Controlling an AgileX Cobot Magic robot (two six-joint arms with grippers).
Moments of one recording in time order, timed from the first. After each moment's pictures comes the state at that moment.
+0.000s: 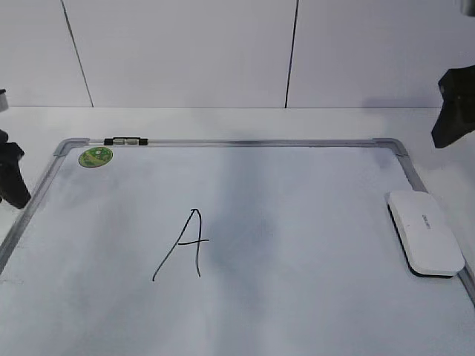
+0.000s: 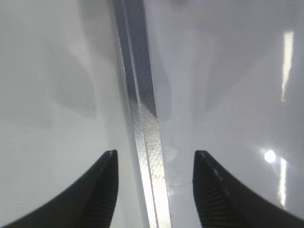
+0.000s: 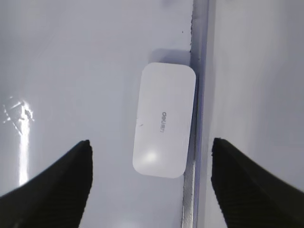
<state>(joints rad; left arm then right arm) 0.08 1.88 -1.25 -0.34 1.02 0.37 0.13 1.45 -1.27 0.00 1.11 0.04</state>
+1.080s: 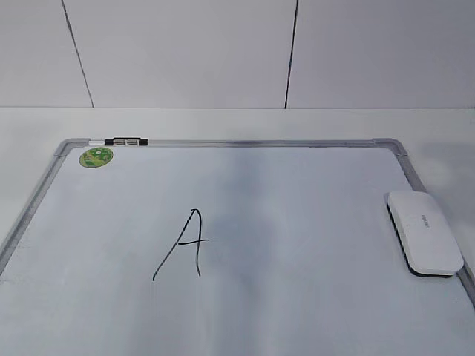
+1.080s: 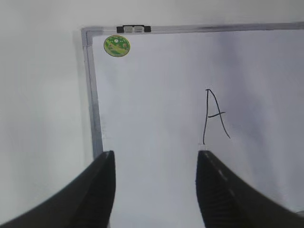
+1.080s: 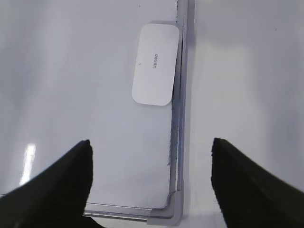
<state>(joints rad) 0.07 0.82 -1.12 -0.37 1.25 0.16 0.14 0.78 -1.00 -0.01 1.25 0.03</state>
